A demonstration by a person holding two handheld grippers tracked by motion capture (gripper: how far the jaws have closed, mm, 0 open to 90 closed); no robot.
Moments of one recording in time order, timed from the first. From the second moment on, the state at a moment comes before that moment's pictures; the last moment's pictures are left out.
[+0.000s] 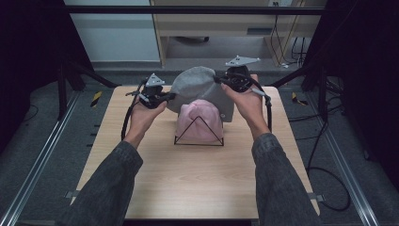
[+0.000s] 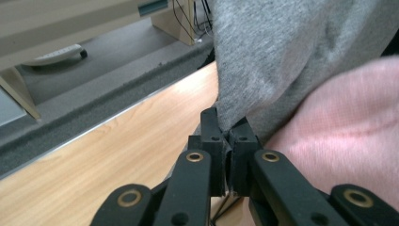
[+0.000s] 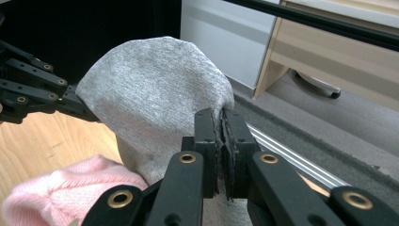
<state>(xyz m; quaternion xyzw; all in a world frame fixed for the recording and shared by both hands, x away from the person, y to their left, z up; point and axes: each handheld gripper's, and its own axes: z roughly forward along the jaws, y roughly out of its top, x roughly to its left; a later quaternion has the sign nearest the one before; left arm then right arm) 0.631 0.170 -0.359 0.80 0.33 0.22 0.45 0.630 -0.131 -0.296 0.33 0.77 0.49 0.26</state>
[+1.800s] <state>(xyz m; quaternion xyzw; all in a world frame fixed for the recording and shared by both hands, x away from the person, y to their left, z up) 0.619 0.164 -0.401 0.82 0.33 0.20 0.42 0.620 -0.133 -0.338 0.34 0.79 0.45 0.23</state>
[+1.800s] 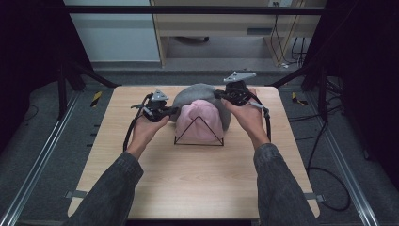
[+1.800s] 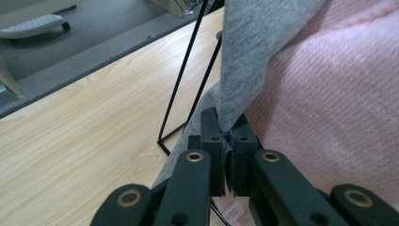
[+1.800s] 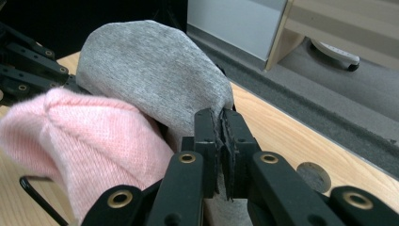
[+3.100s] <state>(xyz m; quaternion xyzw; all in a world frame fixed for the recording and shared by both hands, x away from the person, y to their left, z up) 0.607 0.174 -0.414 0.82 0.36 0.19 0.41 0.602 -0.146 -0.349 0.34 0.80 0.44 0.21</state>
